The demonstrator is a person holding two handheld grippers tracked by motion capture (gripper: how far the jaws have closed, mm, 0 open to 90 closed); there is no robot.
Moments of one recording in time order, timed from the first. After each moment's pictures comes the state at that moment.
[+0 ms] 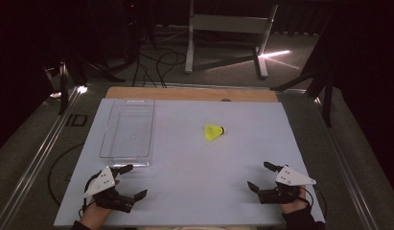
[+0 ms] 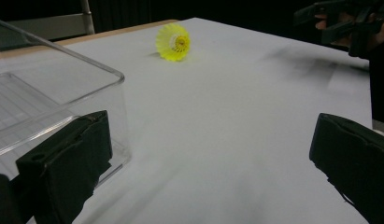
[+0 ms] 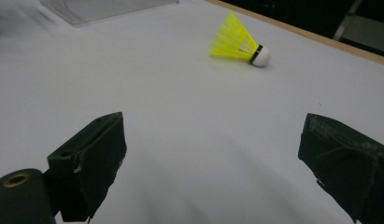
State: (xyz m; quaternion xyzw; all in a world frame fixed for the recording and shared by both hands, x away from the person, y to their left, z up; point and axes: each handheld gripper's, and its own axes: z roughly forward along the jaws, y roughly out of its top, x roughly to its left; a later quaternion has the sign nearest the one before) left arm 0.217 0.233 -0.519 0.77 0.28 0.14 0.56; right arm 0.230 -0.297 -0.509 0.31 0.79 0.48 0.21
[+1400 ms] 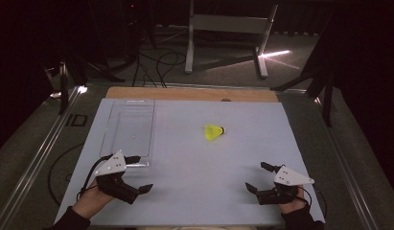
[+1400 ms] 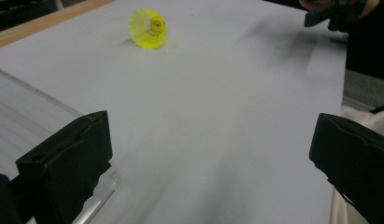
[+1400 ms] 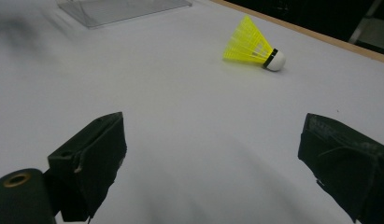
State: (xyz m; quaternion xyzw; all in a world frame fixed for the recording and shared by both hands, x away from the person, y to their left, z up) left arm 0.242 0.206 -0.454 0.84 0.24 0.09 0.47; right arm 0.232 -0.293 -0.510 0.29 0.80 0.49 0.20
